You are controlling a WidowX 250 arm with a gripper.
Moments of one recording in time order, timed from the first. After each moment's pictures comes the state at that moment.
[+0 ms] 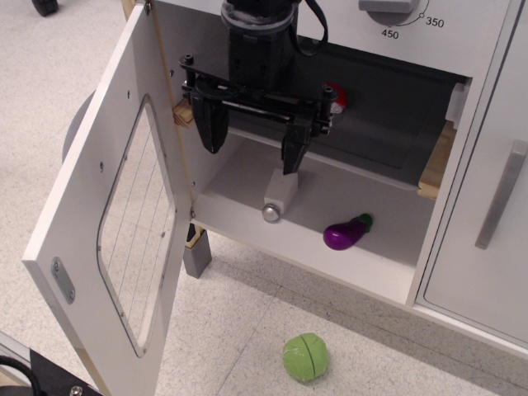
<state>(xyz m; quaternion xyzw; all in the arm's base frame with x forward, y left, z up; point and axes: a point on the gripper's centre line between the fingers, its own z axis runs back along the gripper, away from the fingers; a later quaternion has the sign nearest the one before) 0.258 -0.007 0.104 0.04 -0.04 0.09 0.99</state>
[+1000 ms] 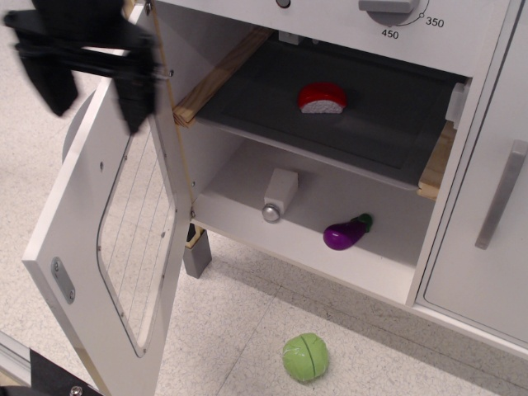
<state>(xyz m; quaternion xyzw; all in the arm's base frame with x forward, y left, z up) 0.205 0.098 0.144 0.02 -0.07 0.11 0.99</state>
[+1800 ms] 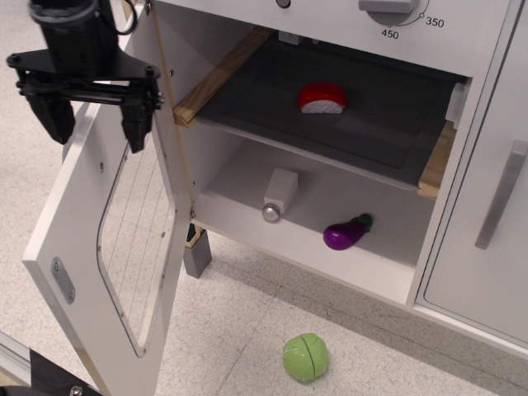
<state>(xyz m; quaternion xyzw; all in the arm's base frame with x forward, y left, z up) 0.227 0.101 0.099 0.05 -0.06 0.20 0.98</state>
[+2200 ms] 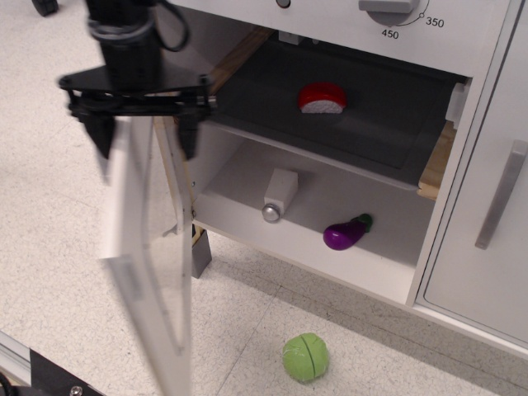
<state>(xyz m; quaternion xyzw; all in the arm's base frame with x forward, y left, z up) 0.243 0.059 0.091 0.01 -0.06 0.27 0.96</state>
